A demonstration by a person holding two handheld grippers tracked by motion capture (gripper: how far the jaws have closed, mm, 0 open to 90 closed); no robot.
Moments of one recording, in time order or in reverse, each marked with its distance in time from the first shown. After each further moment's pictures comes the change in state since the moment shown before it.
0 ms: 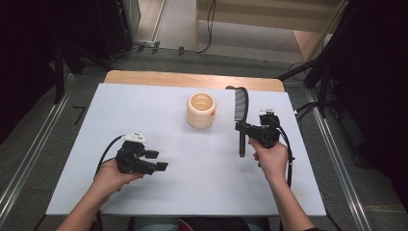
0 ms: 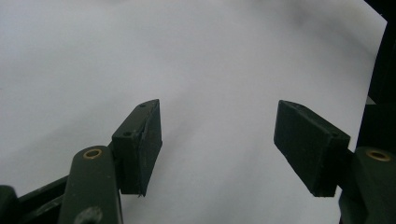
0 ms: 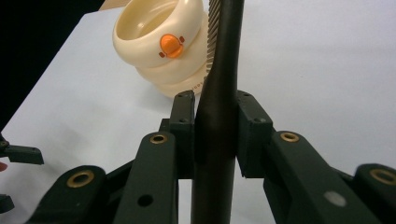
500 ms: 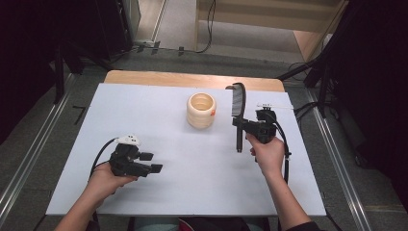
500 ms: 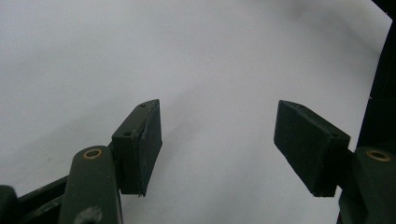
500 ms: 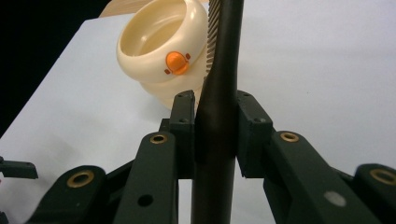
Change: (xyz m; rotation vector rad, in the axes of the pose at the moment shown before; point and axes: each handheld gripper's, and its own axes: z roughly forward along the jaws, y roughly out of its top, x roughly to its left) left arm 0.003 -0.012 -0.010 0.004 0.020 -0.020; right arm 0.007 0.013 0.007 -0.011 -0.005 -0.008
